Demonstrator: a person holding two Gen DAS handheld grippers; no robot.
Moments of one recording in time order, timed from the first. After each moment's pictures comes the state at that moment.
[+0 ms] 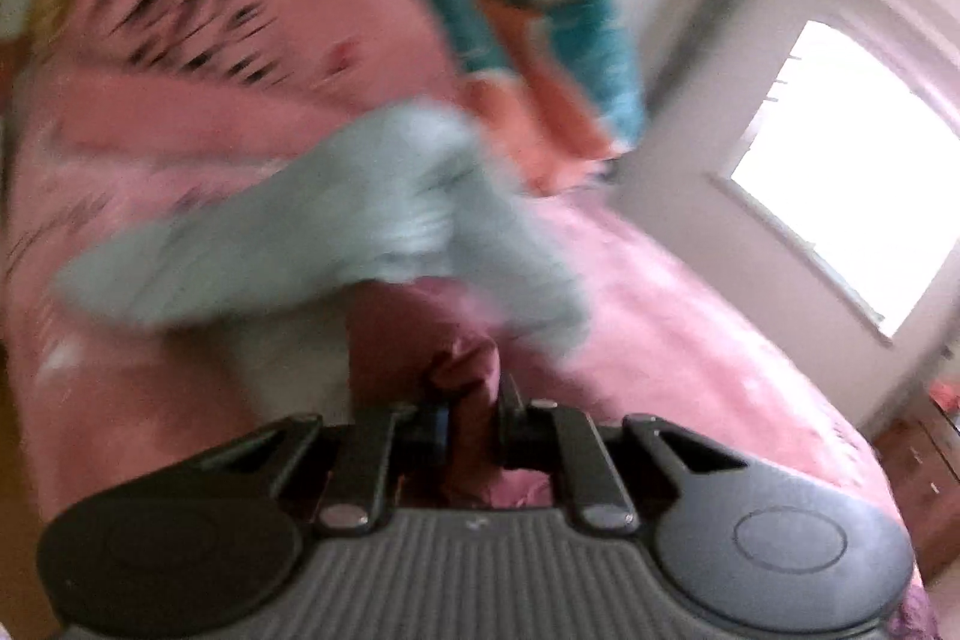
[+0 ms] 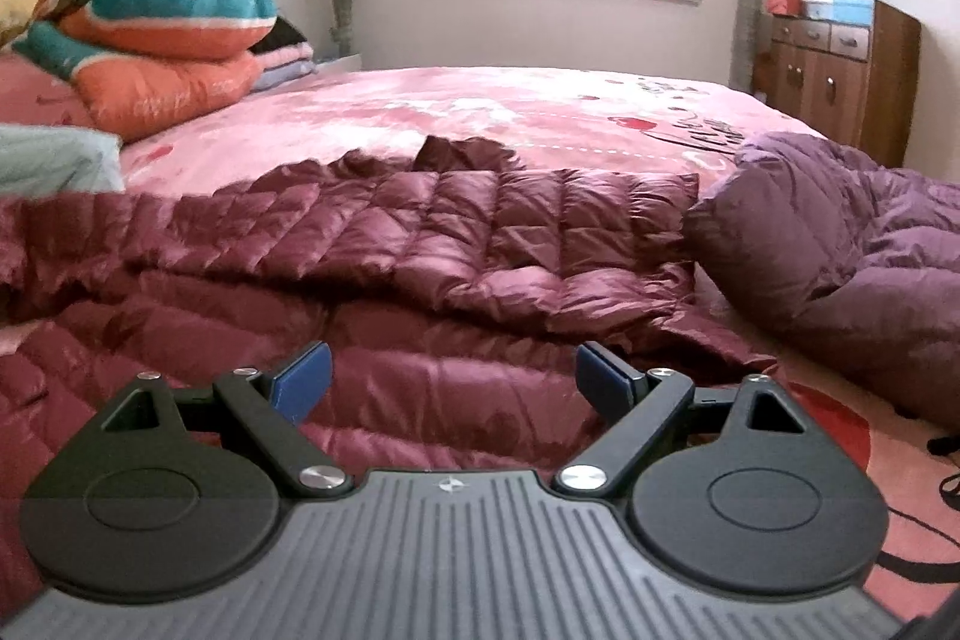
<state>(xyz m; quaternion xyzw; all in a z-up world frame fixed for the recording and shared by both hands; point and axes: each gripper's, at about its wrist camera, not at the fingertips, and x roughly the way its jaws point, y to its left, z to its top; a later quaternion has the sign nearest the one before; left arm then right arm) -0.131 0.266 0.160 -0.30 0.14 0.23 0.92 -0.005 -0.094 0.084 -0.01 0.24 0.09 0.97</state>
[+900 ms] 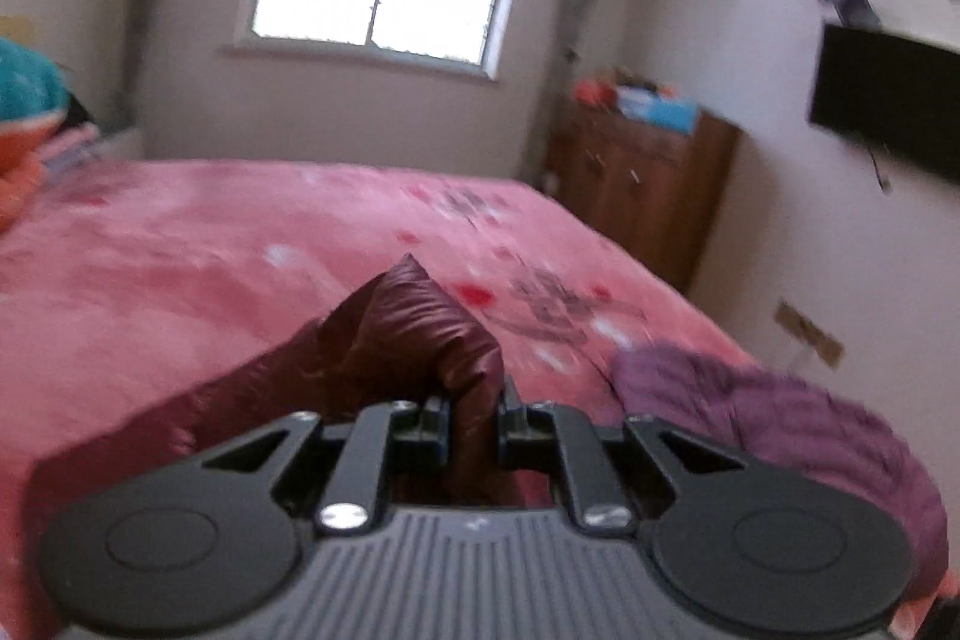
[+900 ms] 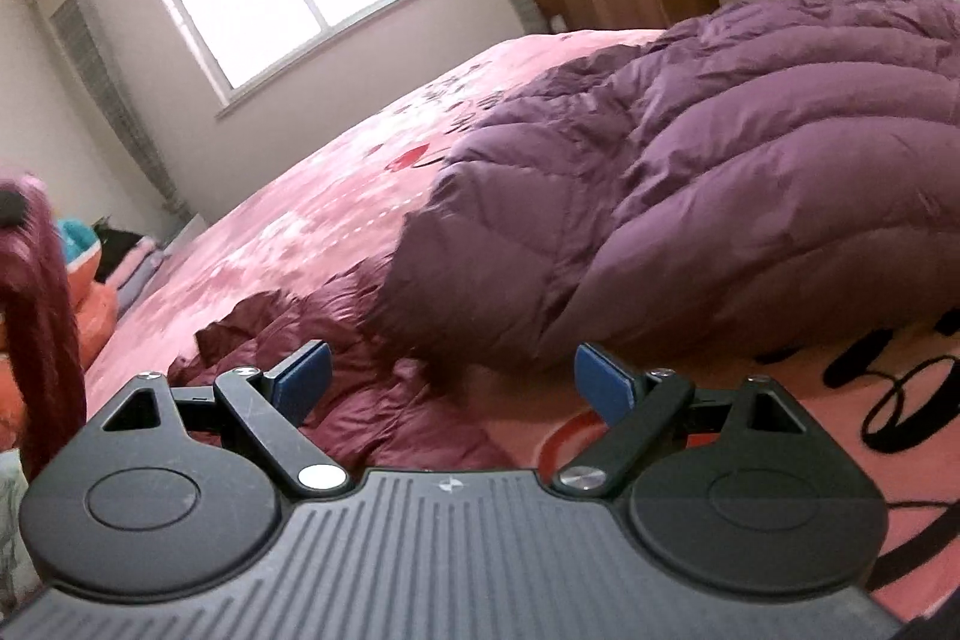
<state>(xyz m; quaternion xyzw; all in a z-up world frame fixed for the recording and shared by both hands) 0.125 -0.042 0.220 -0.05 0.23 -0.18 0.96 0.020 -0.260 0.095 0.26 0.21 -0.05 0.94</state>
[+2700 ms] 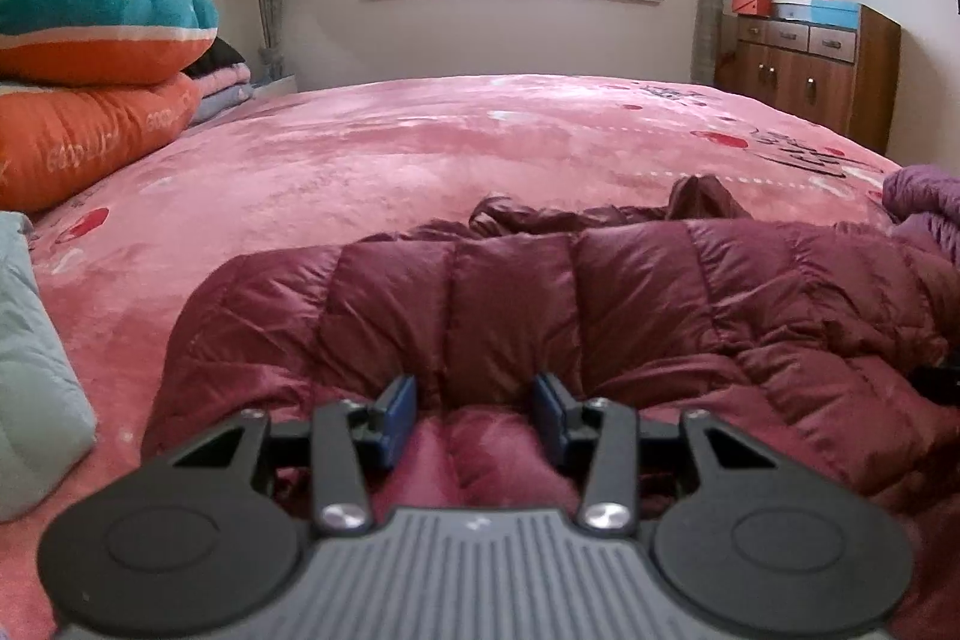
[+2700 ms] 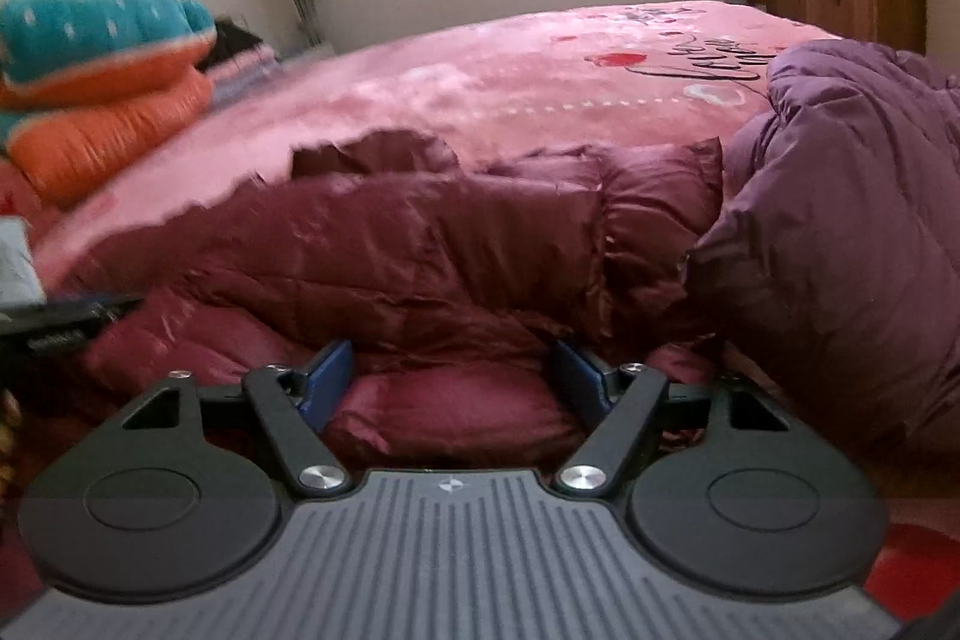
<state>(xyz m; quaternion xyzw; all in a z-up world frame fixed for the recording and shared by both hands) 0.136 0.078 0.048 0.02 0.26 -0.01 0.97 0.149 -0.152 0.061 0.06 0.29 0.10 0.95</state>
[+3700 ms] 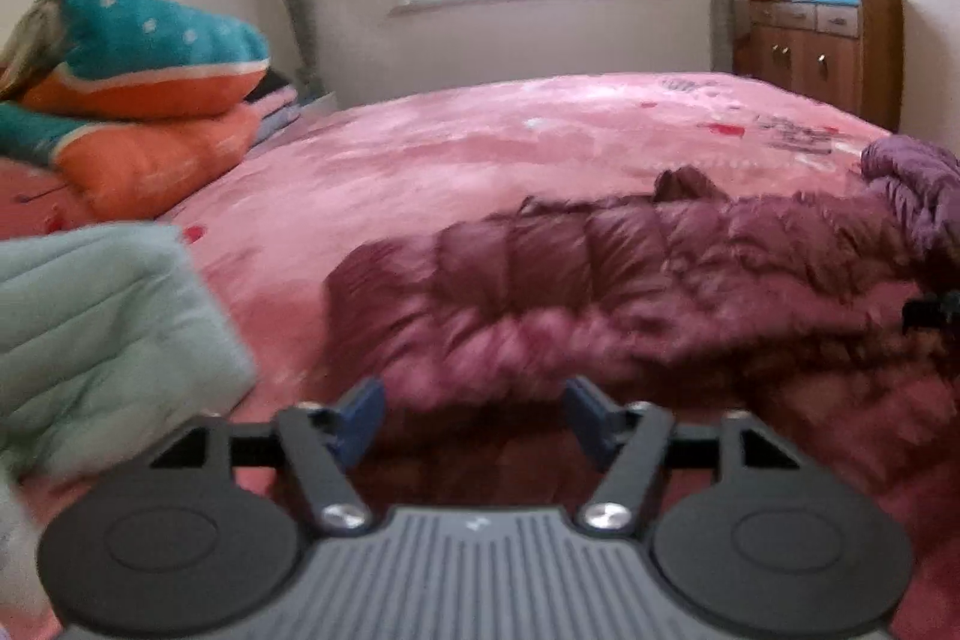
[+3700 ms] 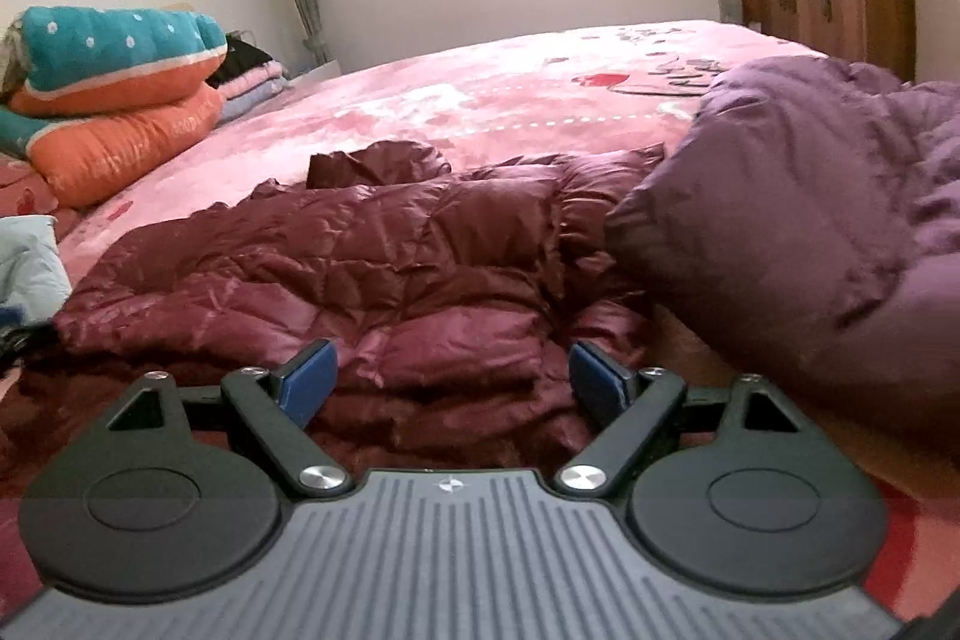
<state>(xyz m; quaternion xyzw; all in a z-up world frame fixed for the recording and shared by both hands) 0.008 0.093 0.101 0.06 0.27 0.04 0.96 0.078 -0.181 0.080 0.07 0.27 0.11 0.96</state>
